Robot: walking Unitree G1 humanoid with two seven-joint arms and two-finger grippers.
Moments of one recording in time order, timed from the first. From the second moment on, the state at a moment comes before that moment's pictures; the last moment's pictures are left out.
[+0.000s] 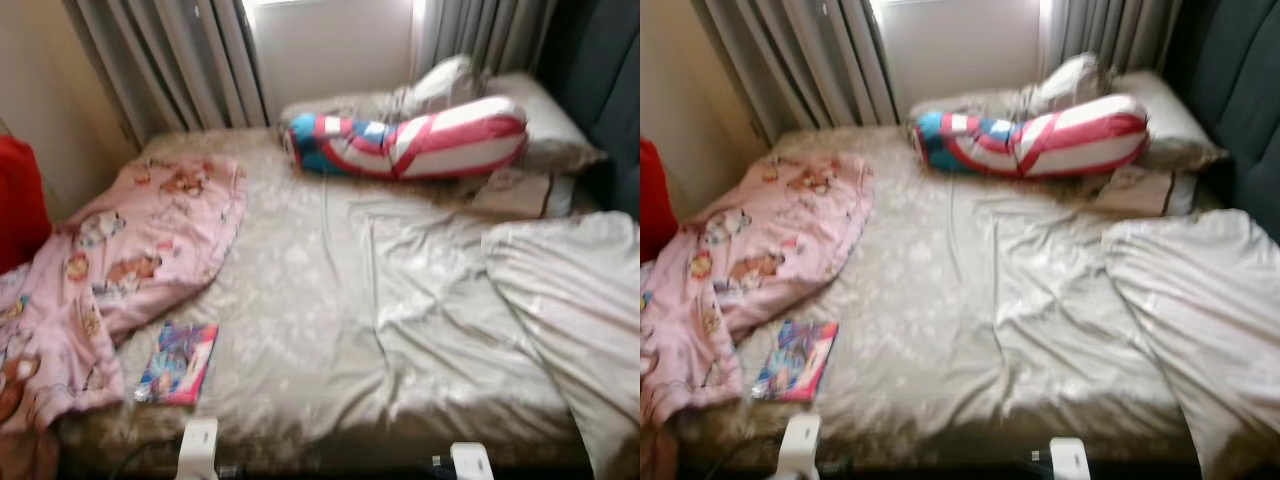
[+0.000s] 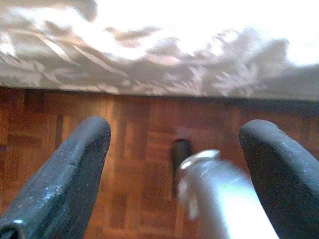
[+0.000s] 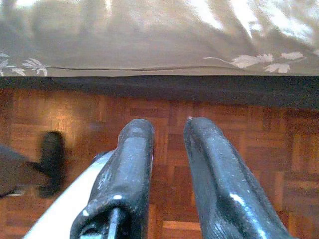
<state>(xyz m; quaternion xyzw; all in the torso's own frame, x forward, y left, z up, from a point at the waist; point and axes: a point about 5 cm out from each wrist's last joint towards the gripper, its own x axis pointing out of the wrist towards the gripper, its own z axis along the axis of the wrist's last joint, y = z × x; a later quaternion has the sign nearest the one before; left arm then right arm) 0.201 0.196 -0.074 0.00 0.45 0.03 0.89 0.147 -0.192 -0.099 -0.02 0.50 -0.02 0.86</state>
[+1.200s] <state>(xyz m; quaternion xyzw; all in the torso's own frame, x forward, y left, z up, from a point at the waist) 0.192 0.208 -0.077 0.00 0.46 0.04 0.89 0.137 -0.161 -0.104 0.00 0.50 0.00 0.87</state>
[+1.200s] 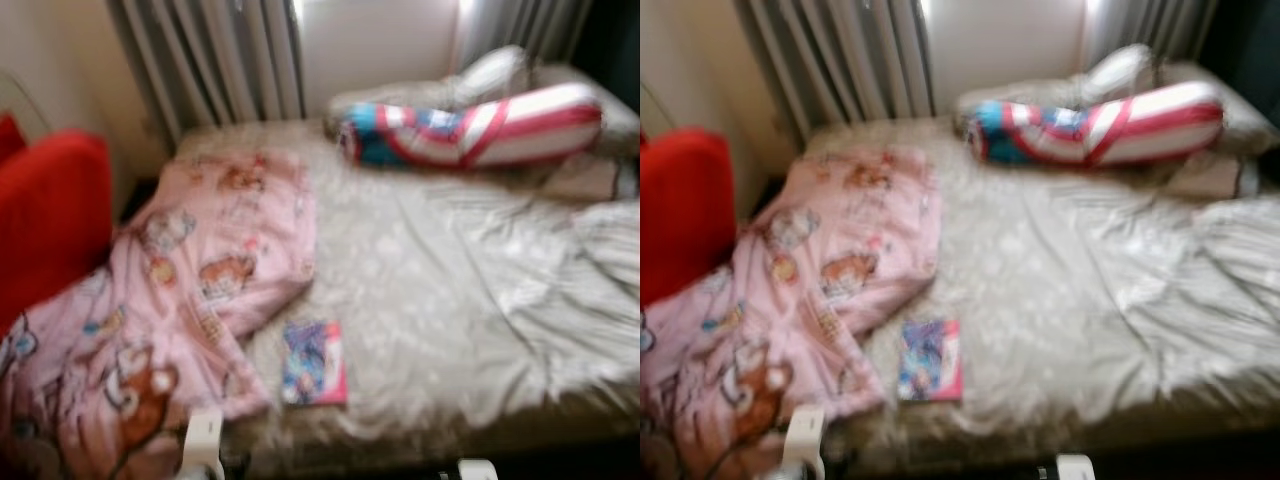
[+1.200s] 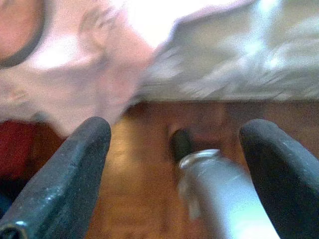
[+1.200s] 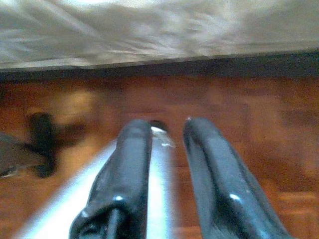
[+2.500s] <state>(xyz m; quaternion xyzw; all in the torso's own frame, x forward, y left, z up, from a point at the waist) 0.199 0.201 -0.075 0.01 0.45 0.02 0.89 0.142 -0.167 -0.102 -0.01 0.49 0.00 0.87</state>
